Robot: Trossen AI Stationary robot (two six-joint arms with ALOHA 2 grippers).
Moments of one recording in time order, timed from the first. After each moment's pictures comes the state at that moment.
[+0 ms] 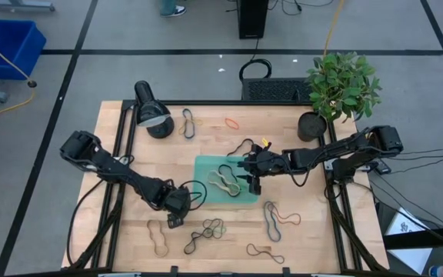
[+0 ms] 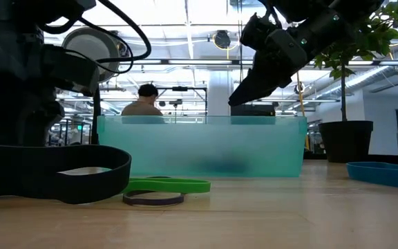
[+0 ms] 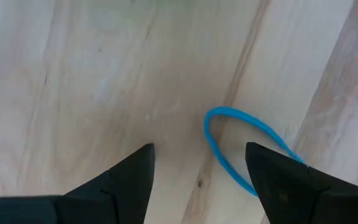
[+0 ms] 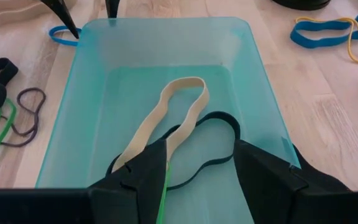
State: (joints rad) left arm -0.46 1.63 0.84 -0.57 -0.02 -0.80; right arm 0.07 1.48 0.74 0.09 0.13 0.09
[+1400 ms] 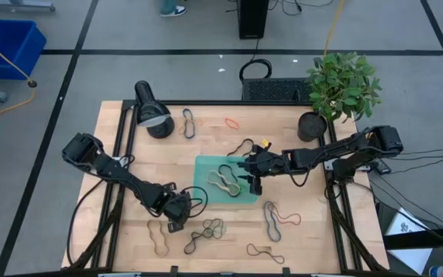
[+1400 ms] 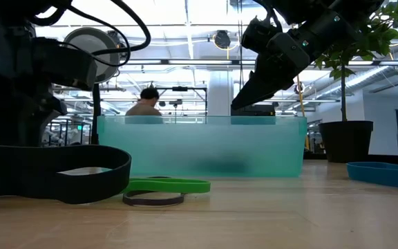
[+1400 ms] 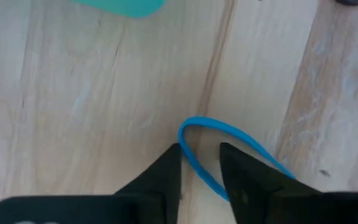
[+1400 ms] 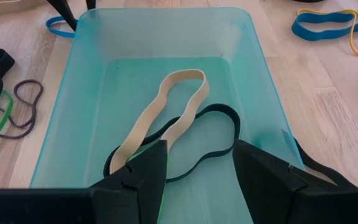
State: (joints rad) left arm -0.52 1.70 0.86 -0.52 -0.08 -0.75; right arm 0.07 1.48 0.74 0.07 0.13 0.09
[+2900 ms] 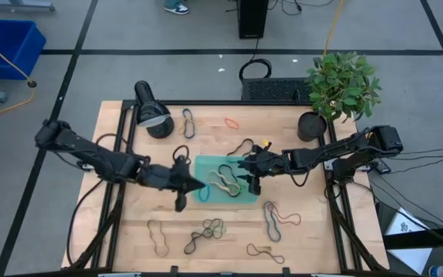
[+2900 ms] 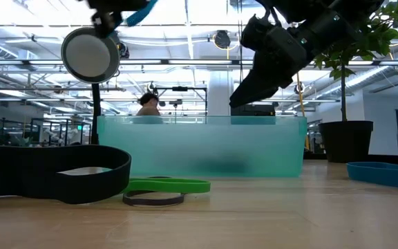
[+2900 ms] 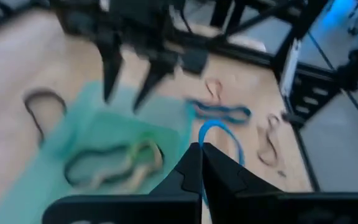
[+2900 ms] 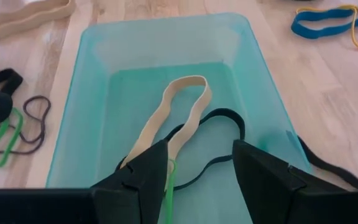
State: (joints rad) left arm -0.34 1.23 0.86 -0.09 -0.27 -0.40; right arm 0.07 1.48 0.74 0.09 0.13 0.16
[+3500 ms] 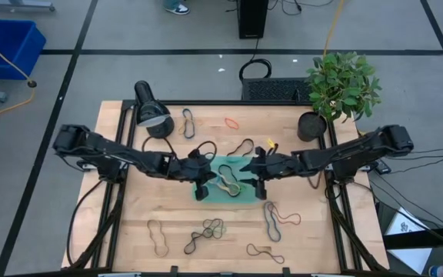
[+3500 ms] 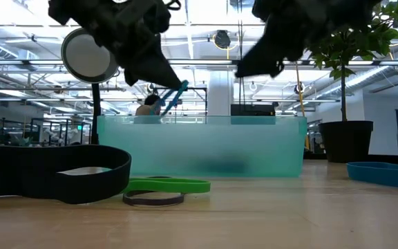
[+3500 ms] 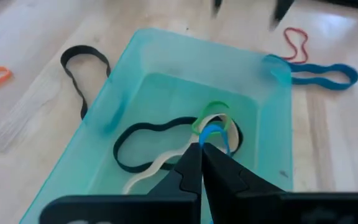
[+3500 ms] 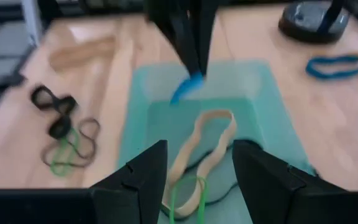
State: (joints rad) left arm -0.15 1.50 0.86 -0.02 -0.21 -0.31; right arm 0.15 1.34 0.74 0.06 0.13 0.15
